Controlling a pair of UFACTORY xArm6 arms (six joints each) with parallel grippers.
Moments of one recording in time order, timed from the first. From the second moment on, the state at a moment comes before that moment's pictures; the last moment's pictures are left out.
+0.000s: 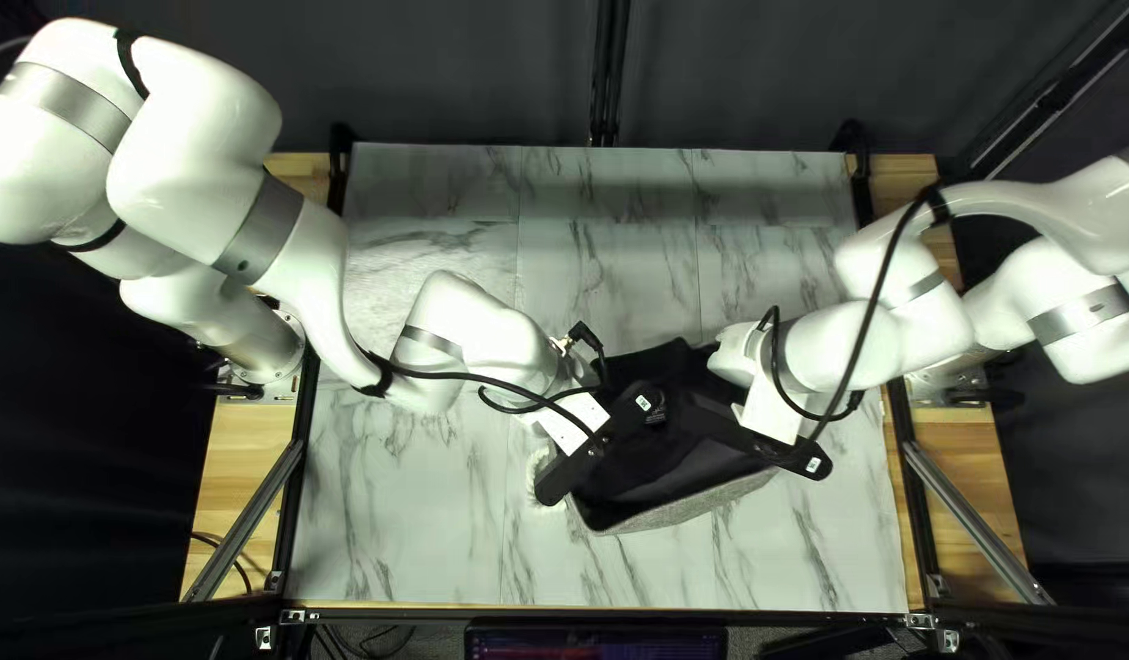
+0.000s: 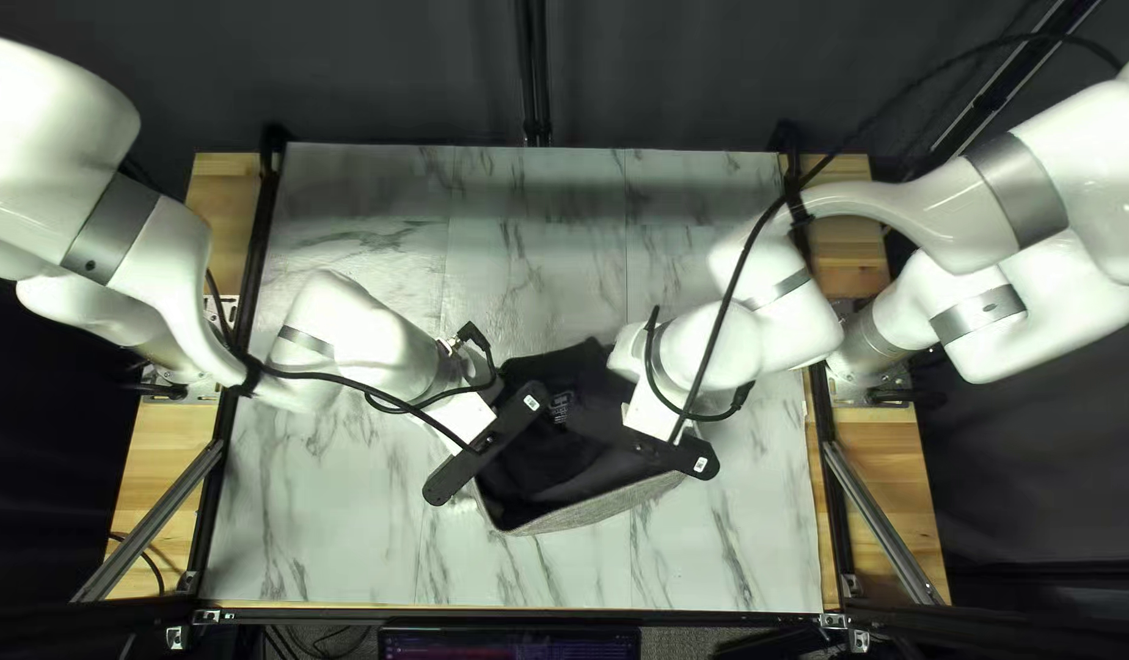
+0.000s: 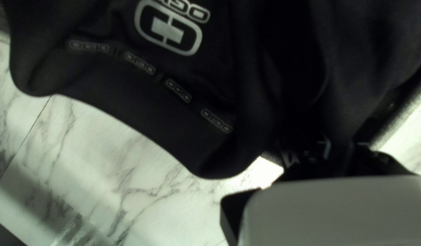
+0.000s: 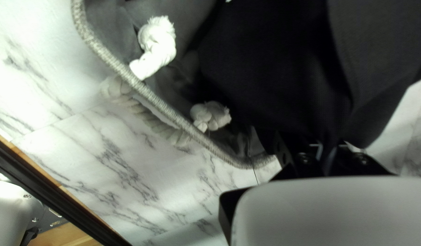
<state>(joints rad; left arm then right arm) -0.29 0.06 -0.86 0.14 0.57 0.42 0.31 -0.25 -0.65 -0.29 0.84 -0.74</state>
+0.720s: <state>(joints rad) -0.32 -0.21 -0.80 0.23 0.75 0.39 0.27 -0.18 -0.65 -0.25 0.78 -0.80</state>
